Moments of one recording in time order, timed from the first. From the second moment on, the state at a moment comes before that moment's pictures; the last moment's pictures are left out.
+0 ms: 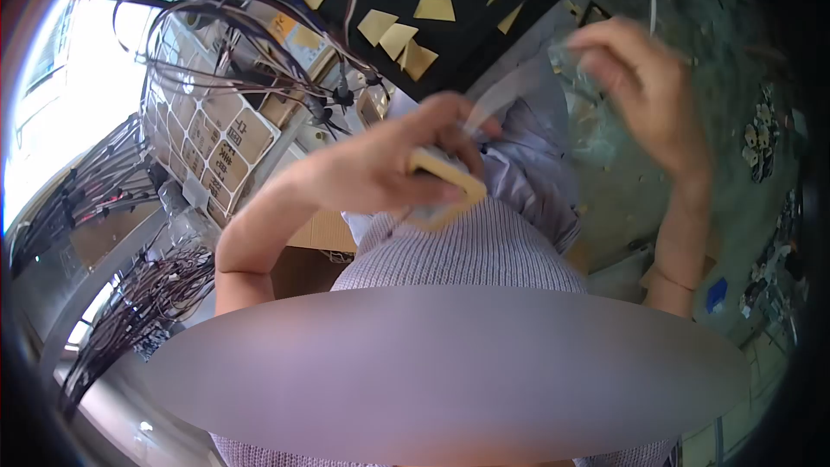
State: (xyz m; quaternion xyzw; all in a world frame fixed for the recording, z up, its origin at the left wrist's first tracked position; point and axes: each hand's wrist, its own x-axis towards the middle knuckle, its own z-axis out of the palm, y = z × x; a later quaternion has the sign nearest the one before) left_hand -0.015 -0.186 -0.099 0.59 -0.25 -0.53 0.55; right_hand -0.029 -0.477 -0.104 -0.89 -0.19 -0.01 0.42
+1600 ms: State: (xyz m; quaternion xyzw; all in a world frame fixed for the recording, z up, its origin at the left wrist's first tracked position) left_hand -0.088 -0.202 -0.092 0.45 0.01 -0.56 0.69; right_hand -0.128 -0.426 -0.097 -0.72 -0.08 0.10 0.68
